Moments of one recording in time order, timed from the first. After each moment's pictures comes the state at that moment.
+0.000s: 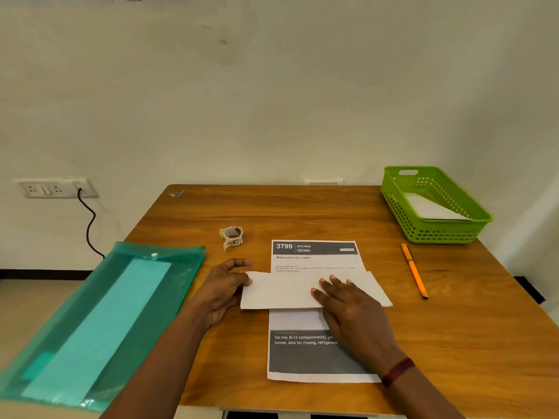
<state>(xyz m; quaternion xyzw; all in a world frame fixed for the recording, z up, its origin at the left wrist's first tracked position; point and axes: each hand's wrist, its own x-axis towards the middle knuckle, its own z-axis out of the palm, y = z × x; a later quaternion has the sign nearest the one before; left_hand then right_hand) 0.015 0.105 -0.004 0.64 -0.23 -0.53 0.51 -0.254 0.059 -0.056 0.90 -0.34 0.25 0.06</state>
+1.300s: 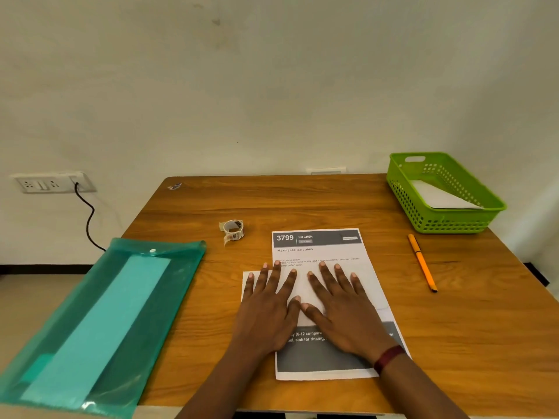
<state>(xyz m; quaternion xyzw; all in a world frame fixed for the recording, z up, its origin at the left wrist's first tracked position) -0.048 0.113 -0.067 0.74 -0.67 -0.04 0.05 -0.222 0.054 -0.063 0.89 -0.46 0.03 -0.05</state>
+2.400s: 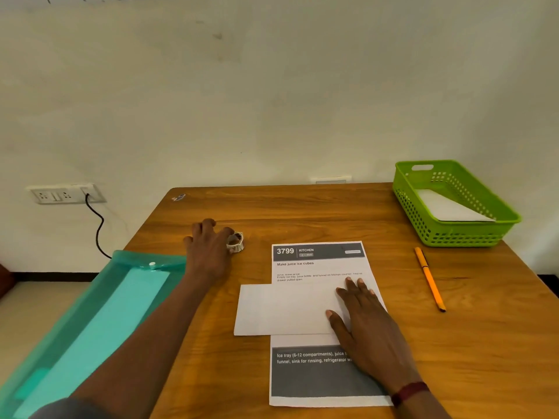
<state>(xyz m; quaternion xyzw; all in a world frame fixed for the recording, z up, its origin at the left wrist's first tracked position) 0.081 0.026 -0.013 0.83 -0.54 0.10 0.06 -0.256 0.047 -0.060 0.85 -0.49 0.16 -0.10</state>
